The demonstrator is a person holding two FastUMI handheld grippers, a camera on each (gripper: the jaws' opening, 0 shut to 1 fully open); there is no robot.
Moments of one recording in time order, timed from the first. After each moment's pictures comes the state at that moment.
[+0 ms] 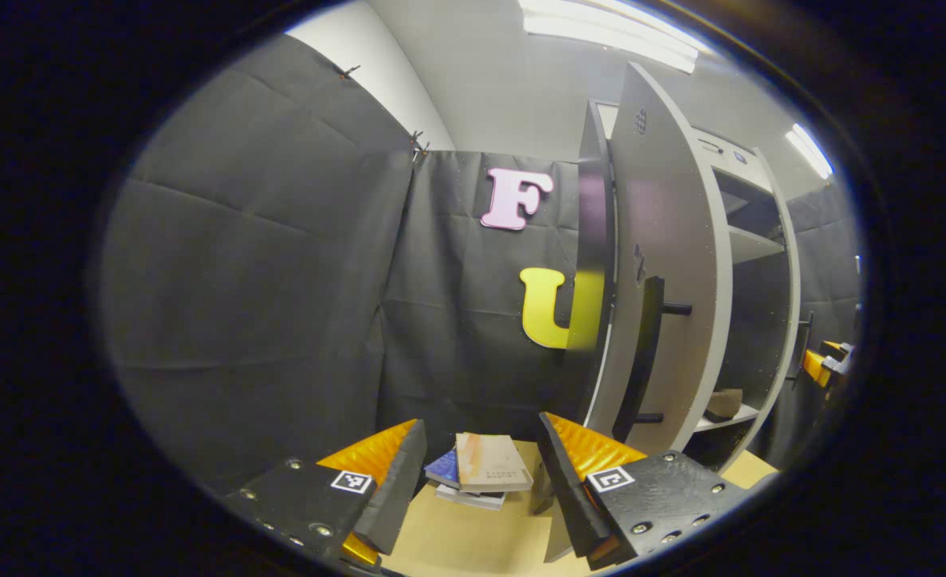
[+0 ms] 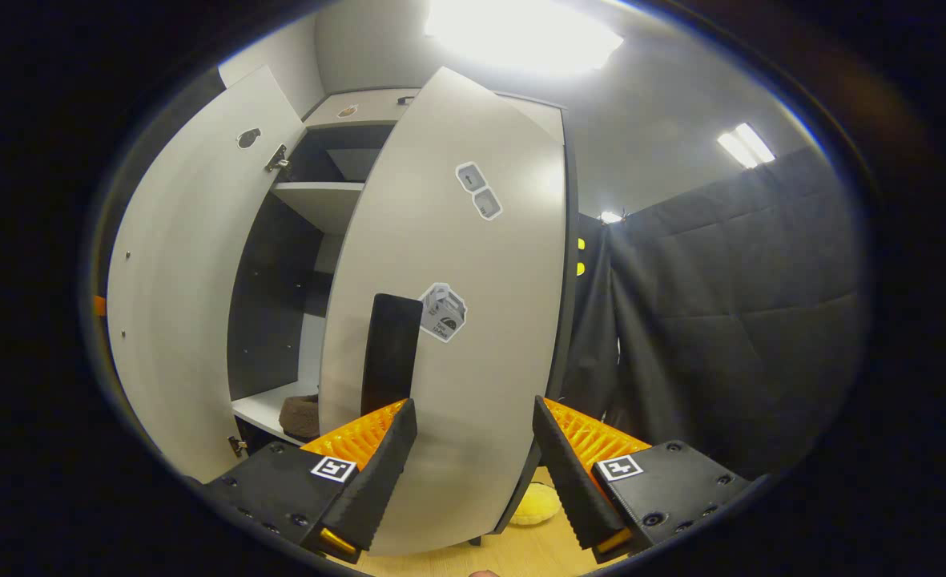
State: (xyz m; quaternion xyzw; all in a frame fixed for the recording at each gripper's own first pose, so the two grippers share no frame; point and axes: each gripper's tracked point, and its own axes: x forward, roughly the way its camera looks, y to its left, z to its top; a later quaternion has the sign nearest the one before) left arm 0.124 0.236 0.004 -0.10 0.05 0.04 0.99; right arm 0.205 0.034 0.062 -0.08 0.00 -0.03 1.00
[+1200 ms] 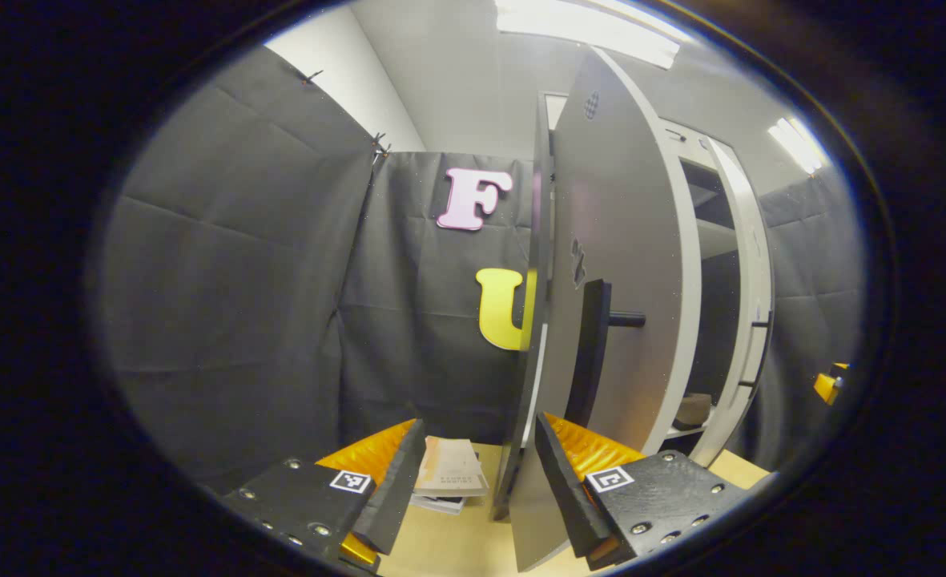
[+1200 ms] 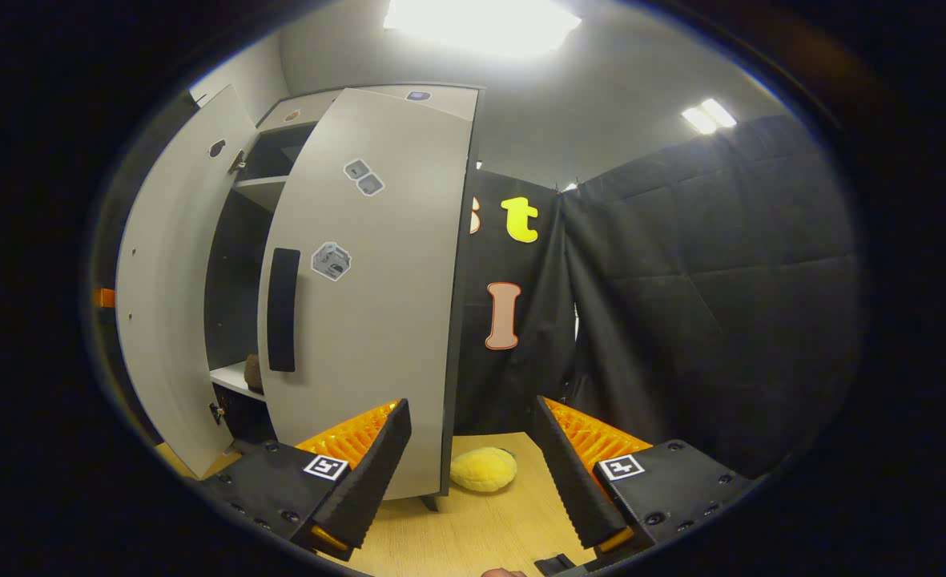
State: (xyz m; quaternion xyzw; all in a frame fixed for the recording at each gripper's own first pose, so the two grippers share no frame) left arm 0.145 0.138 0.023 -0.09 0.05 0.00 1.00; right arm 0.129 -0.086 0.025 -0.05 0.05 -0.06 1.00
